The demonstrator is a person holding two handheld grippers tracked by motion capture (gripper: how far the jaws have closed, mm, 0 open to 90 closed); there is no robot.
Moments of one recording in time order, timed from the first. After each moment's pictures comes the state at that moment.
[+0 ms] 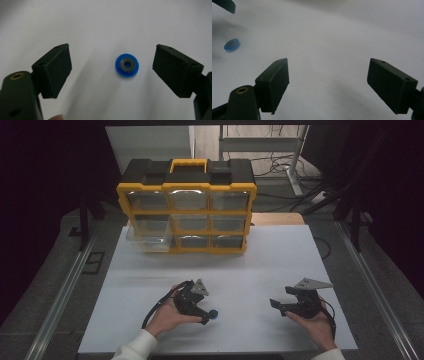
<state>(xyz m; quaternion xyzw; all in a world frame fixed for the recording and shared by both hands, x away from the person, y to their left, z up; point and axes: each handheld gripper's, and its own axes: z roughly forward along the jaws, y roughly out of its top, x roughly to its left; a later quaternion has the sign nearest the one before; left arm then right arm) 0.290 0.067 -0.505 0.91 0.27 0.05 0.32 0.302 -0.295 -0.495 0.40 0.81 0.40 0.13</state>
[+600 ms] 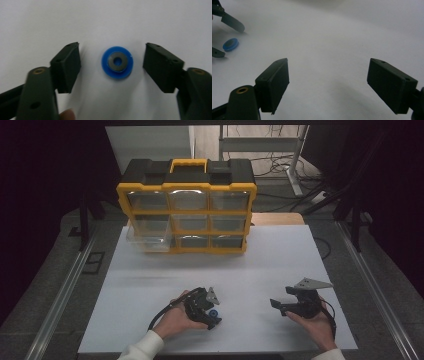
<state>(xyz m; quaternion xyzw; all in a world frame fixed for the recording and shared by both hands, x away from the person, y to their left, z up) 0.286 0.043 -0.520 0.94 0.22 0.05 0.26 0.302 -0.296 -0.496 0.40 0.82 0.40 0.13</state>
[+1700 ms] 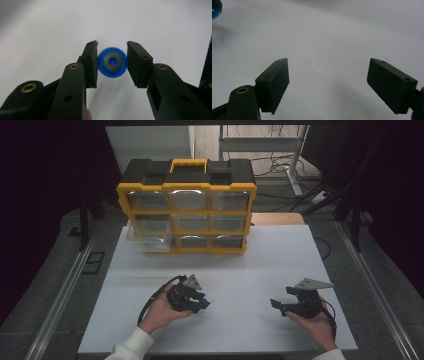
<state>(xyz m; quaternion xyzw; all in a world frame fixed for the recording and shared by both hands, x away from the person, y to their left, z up) 0.295 0.100 -0.483 0.89 0.29 0.03 0.34 0.302 -0.296 -0.495 0.40 0.81 0.40 0.13</state>
